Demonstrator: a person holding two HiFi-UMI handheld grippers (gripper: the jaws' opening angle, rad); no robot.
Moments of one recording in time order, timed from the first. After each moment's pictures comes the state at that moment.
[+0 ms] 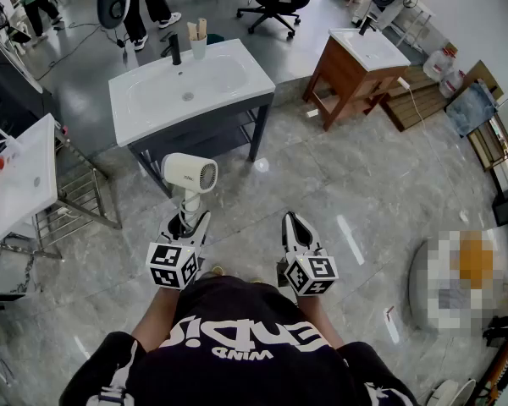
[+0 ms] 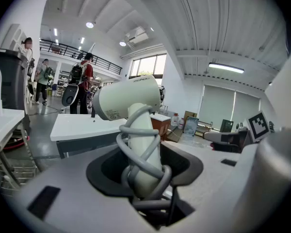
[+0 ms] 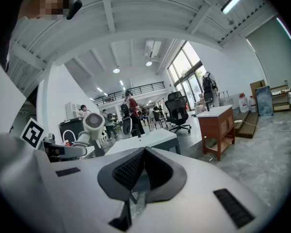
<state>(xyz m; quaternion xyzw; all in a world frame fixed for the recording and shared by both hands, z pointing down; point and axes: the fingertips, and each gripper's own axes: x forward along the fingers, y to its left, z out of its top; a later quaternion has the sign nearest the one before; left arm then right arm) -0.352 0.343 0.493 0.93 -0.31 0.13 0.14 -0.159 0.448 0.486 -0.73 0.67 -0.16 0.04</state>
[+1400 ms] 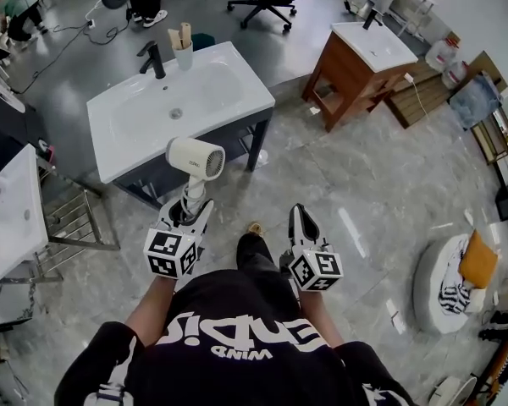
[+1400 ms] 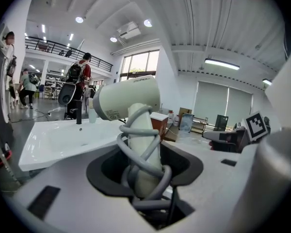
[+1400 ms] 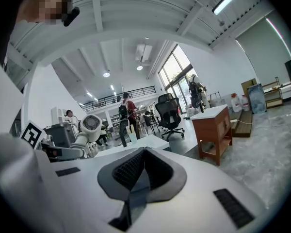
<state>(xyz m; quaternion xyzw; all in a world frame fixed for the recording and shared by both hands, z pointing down) -0.253 0.186 0.510 0.95 -0.26 0.14 0.12 -0.061 0.310 0.511 -0.76 0.63 -0.16 0.08</state>
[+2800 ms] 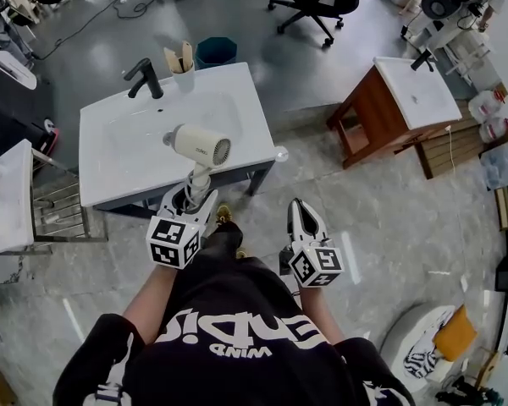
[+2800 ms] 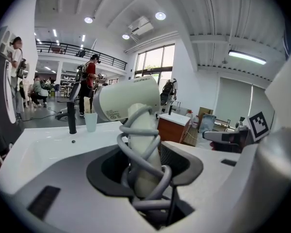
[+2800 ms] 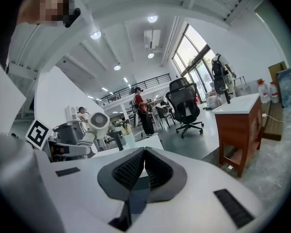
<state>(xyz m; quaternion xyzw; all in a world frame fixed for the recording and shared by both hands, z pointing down) -0.086 0.004 0.505 0.91 -0.36 0.16 0.14 0.109 0.089 0.509 -0.67 0.72 -0.19 0.05</state>
